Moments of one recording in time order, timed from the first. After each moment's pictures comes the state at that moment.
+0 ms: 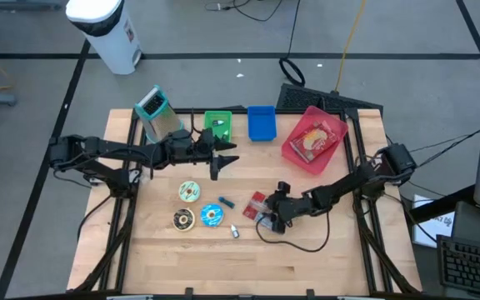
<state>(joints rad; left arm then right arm) 0.20 1.36 0.67 0.58 0.08 -0.20 0.32 1.73 0.64 0.28 0.32 0.39</state>
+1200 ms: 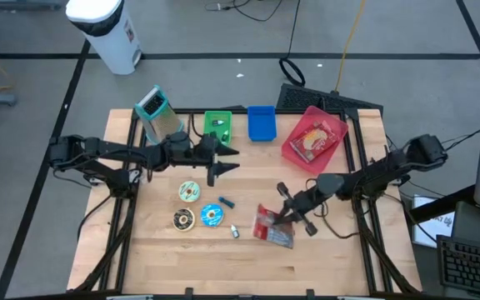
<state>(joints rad) 0.16 1.36 0.67 0.66 0.20 -0.18 0.25 1.37 0.43 0.96 -0.35 0.06</state>
